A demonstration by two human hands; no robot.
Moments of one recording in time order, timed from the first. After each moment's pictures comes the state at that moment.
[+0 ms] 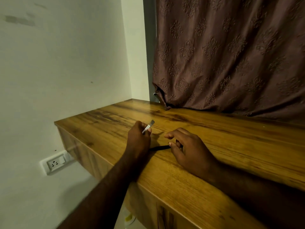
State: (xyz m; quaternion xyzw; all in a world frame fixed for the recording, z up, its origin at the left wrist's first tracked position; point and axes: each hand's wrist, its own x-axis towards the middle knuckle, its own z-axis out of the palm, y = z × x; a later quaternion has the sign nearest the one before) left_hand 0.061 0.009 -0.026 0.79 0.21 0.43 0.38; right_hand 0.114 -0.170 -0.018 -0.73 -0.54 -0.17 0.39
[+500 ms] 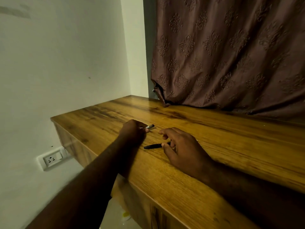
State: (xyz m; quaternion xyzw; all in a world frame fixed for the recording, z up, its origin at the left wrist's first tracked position) left_hand 0.091 0.066 -0.027 0.90 0.25 0.23 0.28; right_hand 0.119 -0.166 -0.023 -0.73 -0.55 -0.16 0.36
